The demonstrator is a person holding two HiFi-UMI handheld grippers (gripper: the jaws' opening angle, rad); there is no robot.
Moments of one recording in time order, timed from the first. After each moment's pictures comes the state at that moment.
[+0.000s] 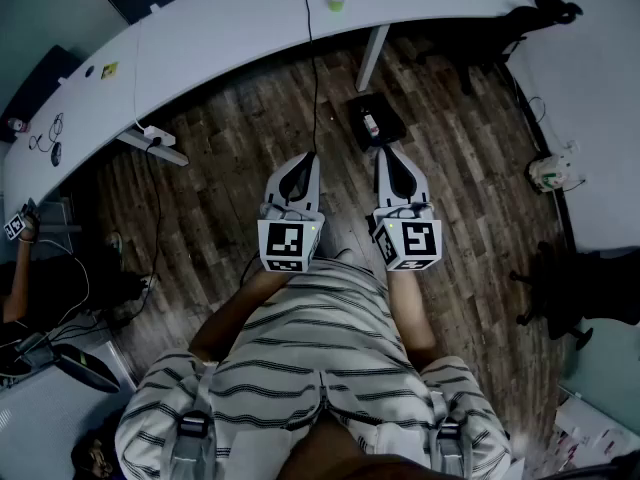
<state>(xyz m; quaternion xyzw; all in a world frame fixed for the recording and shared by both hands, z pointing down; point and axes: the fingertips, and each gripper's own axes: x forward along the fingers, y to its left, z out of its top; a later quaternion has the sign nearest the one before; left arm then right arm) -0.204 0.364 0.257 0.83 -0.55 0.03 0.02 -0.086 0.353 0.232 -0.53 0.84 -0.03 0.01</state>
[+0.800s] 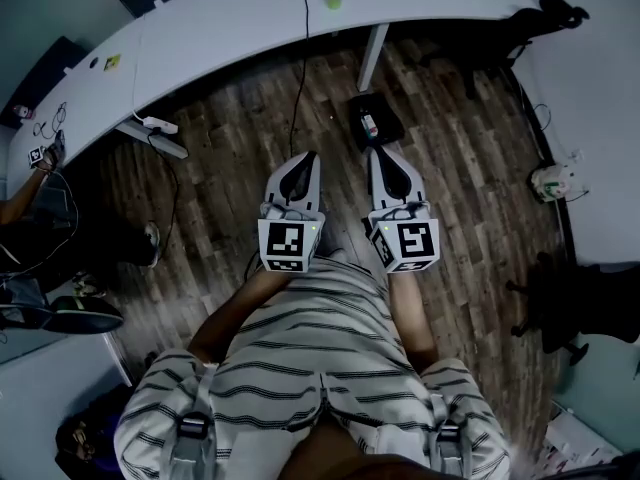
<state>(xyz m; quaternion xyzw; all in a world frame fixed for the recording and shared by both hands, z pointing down) -0.148 0.370 0.261 0.82 -0.57 0.04 0.02 -0.048 0.360 0.233 -0.49 0.87 -0.02 0.01</state>
